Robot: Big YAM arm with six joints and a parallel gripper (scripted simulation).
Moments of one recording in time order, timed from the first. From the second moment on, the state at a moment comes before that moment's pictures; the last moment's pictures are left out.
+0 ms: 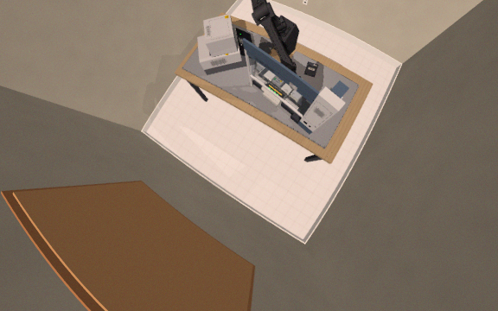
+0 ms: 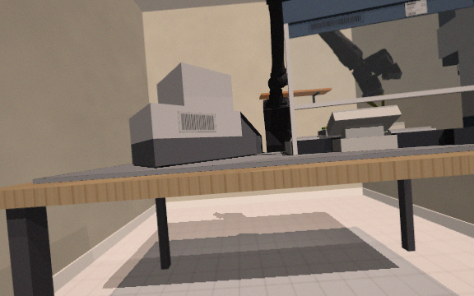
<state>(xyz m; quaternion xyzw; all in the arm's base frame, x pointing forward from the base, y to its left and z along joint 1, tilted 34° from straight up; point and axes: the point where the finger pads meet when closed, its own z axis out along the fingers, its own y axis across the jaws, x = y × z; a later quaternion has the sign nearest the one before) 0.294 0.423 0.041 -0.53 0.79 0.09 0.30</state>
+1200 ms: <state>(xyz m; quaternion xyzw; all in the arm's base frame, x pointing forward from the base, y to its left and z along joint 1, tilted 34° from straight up) 0.343 0.283 0.077 -0.44 0.83 0.08 0.33</state>
